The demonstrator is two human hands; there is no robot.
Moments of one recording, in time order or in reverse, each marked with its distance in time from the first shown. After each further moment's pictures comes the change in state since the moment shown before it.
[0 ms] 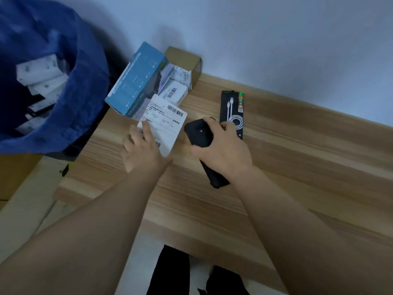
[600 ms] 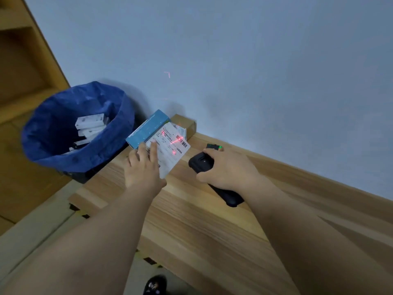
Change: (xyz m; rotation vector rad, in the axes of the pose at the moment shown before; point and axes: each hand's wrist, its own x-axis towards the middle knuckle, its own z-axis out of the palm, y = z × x) left_hand -0.131 0.050 -0.093 0.204 0.274 0.005; right_hand -0.134 0.028 -0.145 -0.352 -0.022 -0.300
